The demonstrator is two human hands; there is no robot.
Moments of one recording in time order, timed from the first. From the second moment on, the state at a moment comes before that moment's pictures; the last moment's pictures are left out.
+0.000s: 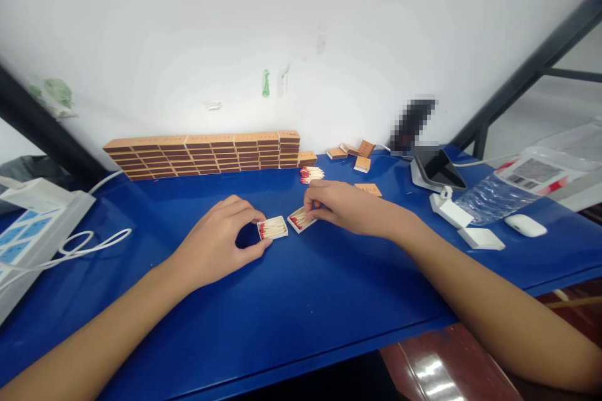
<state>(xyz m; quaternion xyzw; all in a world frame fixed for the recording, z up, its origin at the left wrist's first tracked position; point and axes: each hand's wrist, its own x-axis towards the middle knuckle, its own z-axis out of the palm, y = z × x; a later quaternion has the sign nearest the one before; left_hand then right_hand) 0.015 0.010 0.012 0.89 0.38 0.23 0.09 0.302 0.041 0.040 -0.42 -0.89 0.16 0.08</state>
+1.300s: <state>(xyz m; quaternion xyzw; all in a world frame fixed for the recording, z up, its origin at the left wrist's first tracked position) 0.015 0.008 0.014 0.89 0.38 0.22 0.08 0.333 0.092 0.011 -0.47 -0.87 0.07 0.12</state>
